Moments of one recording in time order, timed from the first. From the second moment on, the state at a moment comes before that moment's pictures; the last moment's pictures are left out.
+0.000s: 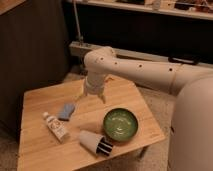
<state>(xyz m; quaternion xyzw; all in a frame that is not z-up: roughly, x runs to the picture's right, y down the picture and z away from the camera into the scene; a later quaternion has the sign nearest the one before) -0.085 0.067 0.740 -0.15 -0.33 -0.66 0.66</state>
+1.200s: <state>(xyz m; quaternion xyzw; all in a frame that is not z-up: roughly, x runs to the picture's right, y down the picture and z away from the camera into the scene) -0.223 0.095 0.885 -0.16 -0.25 -0.70 0.65</state>
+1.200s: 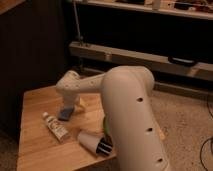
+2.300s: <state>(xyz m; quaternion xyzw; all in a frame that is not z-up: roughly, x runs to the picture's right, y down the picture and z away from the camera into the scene) -0.175 0.095 0.836 -0.23 -0.32 -0.64 0.66</state>
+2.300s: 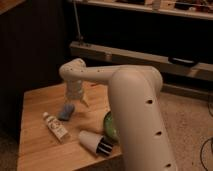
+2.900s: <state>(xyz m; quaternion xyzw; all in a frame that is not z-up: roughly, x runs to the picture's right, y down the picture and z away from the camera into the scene) -0.214 0.120 0.839 -0.22 -0.33 -0.64 0.66</state>
